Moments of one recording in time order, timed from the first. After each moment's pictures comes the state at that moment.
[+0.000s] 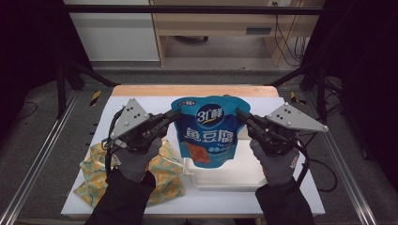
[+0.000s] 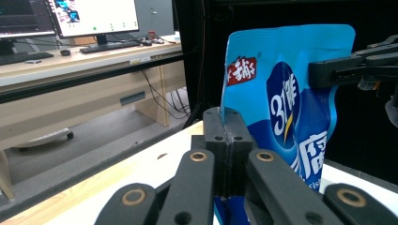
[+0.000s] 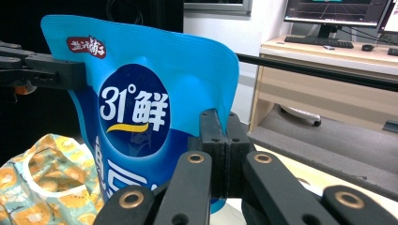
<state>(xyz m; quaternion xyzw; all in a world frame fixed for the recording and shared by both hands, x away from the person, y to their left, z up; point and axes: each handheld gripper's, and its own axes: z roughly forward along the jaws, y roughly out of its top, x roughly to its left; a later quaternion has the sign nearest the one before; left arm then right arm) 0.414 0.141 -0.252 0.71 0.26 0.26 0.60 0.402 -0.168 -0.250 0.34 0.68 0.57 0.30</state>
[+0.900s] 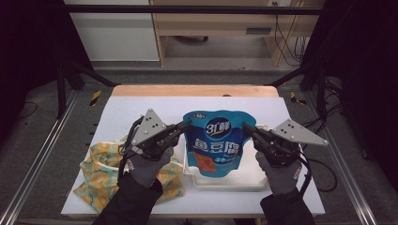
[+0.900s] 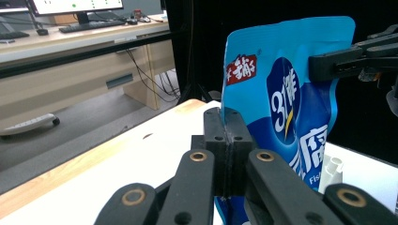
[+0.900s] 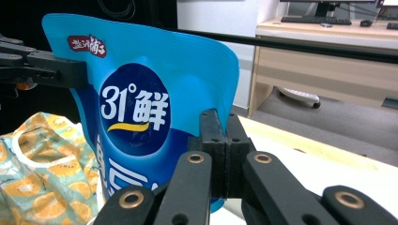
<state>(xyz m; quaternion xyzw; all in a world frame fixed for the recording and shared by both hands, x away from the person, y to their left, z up) 0.420 0.123 -0.288 0.74 0.26 0.24 0.57 0.398 -0.187 -0.292 0.37 0.69 0.56 0.29</state>
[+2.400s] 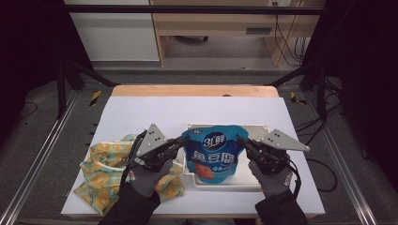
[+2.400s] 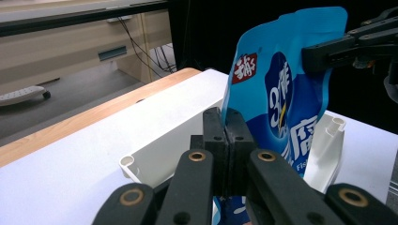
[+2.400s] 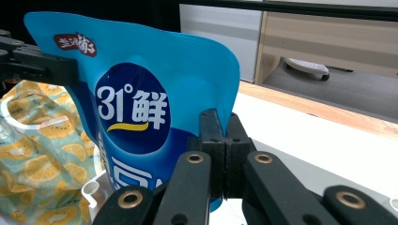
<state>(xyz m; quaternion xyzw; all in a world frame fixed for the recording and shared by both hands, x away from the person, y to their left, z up) 0.416 0.130 -0.330 0.76 0.27 0.22 0.55 0.403 -0.180 -0.333 0.38 0.71 0.53 0.26</state>
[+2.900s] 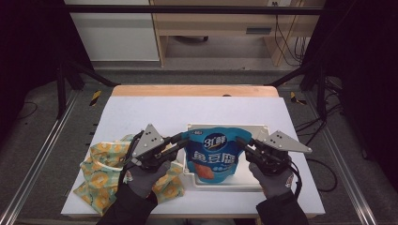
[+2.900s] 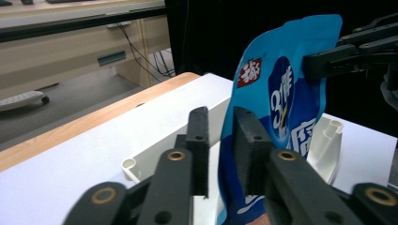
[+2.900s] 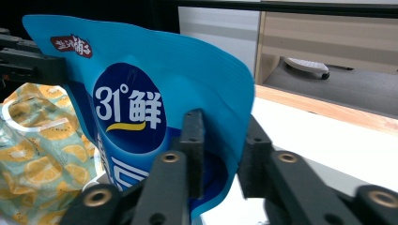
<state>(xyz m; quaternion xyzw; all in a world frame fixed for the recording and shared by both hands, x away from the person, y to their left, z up) 0.415 0.140 -0.329 0.75 0.27 0.22 0.56 0.402 -0.184 -0.336 0.39 0.70 0.53 0.26</state>
